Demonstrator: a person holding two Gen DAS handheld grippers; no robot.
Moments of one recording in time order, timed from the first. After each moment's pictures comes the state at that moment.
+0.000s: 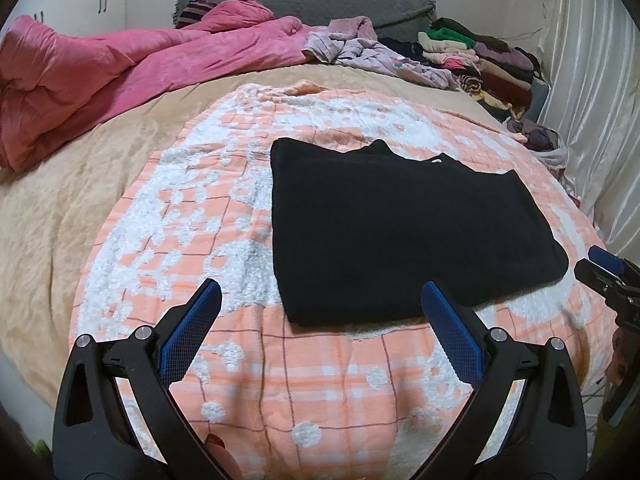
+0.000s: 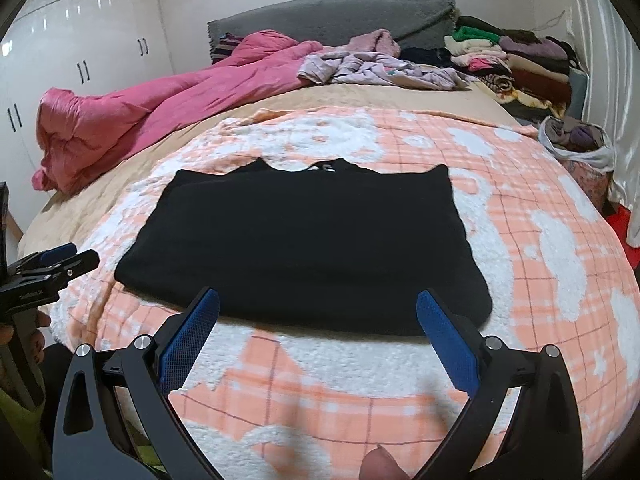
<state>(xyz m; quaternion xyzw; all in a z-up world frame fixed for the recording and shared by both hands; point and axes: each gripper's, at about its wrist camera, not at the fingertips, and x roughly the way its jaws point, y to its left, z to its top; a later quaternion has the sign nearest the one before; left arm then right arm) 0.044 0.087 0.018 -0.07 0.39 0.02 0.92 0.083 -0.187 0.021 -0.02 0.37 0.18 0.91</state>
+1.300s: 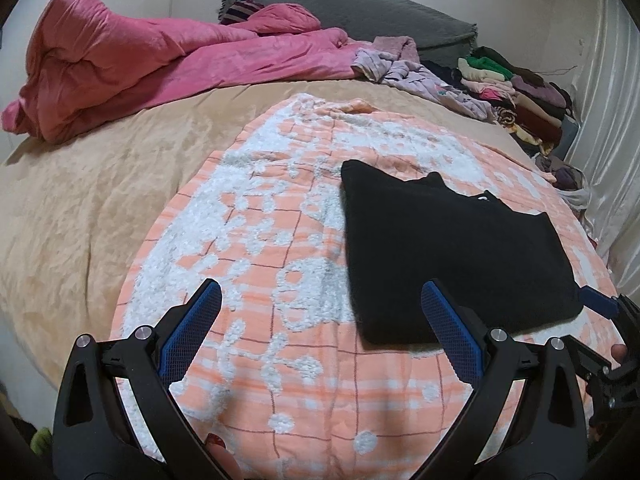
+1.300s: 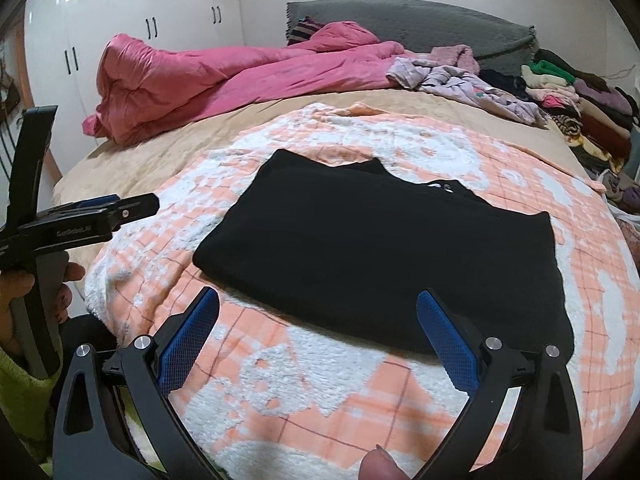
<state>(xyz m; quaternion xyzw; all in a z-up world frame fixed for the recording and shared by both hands) 0.037 0.146 0.027 -0.11 0.37 0.08 0.92 0.069 -0.080 0.024 -0.09 0.36 0.28 0.88</state>
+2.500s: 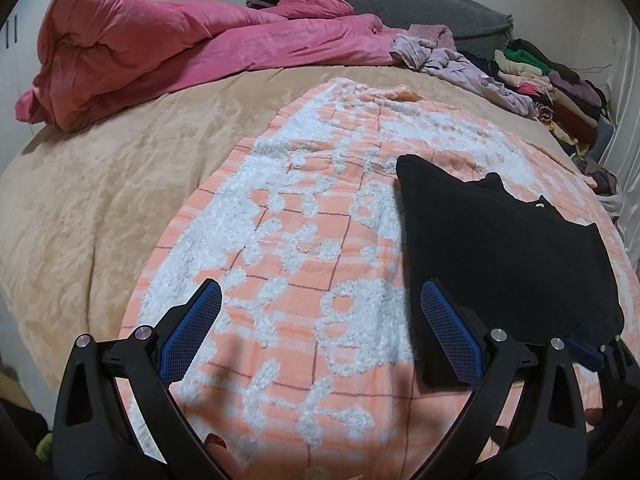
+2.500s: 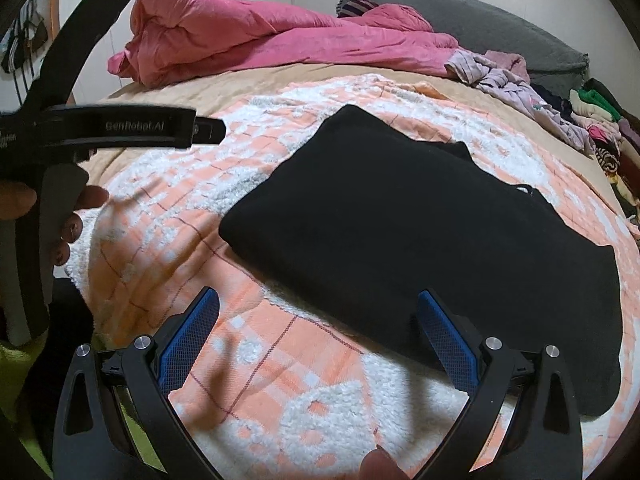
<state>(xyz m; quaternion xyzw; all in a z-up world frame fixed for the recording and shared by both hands) 0.078 0.175 -0.001 -0.11 0.40 0.13 0.90 0.077 -0.002 -0.036 -0.17 0.37 0.33 0.85</state>
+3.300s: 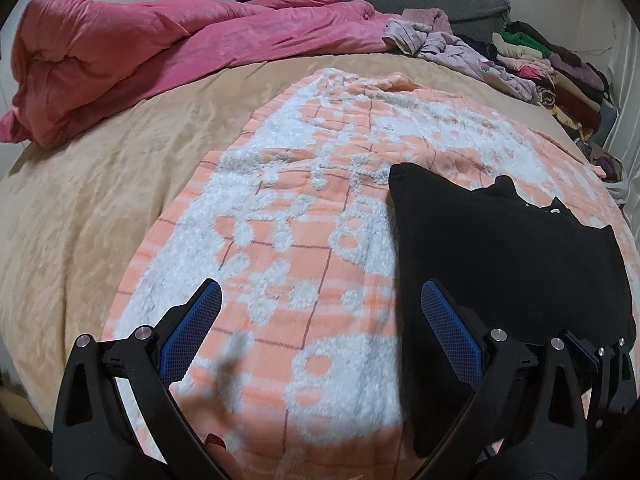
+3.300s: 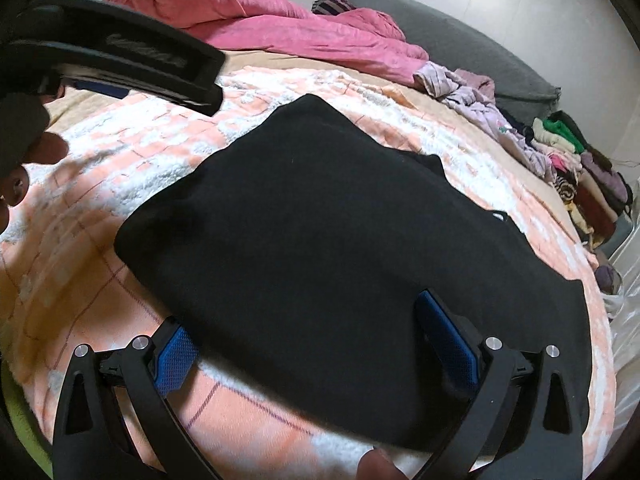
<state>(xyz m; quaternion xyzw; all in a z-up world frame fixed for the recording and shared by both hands) 0.135 0.169 -0.009 -0.09 0.42 0.12 0.89 0.118 0.025 -0.067 -0.25 0.33 0.24 0.88</state>
